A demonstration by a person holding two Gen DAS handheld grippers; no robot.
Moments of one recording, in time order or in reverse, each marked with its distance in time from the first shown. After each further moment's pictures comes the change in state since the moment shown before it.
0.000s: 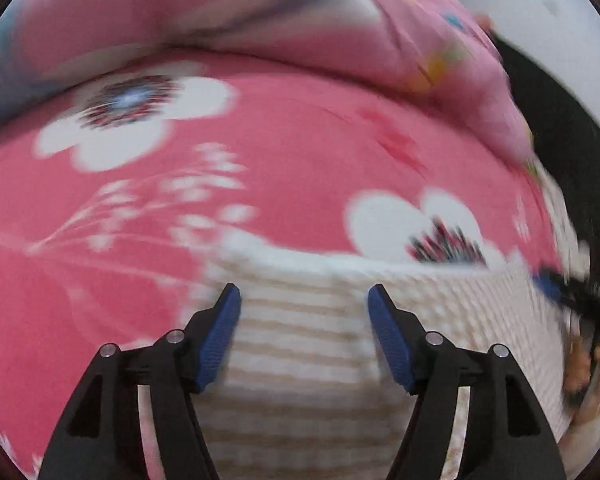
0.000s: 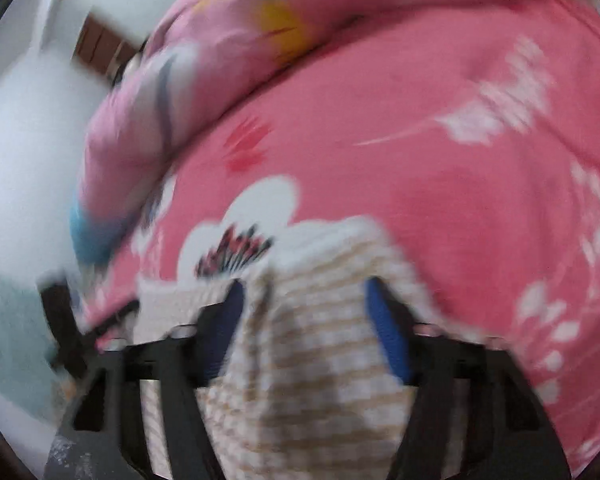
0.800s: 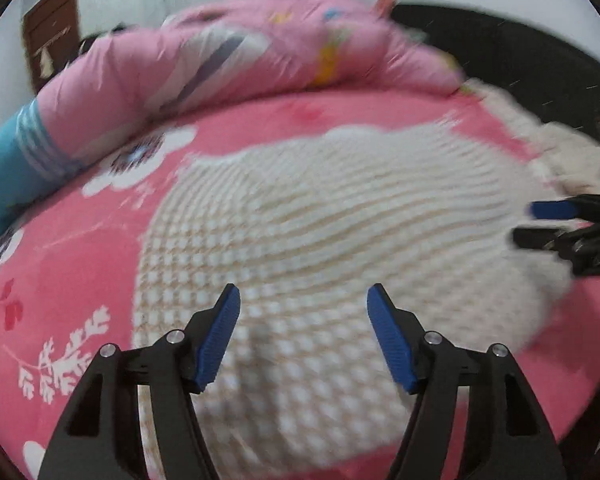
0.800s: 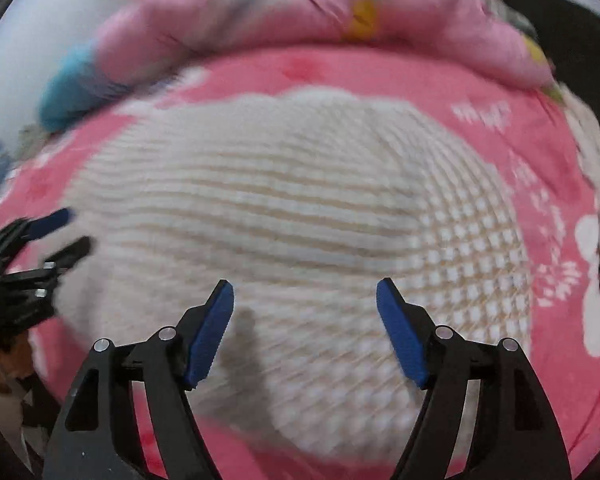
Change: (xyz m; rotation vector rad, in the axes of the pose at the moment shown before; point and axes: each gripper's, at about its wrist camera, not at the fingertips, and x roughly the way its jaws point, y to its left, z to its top) left arm -0.121 -0.071 -0.176 0.438 -0.163 0.051; right arm -0.060 0.136 -0.235 -0.576 -0.010 -0.339
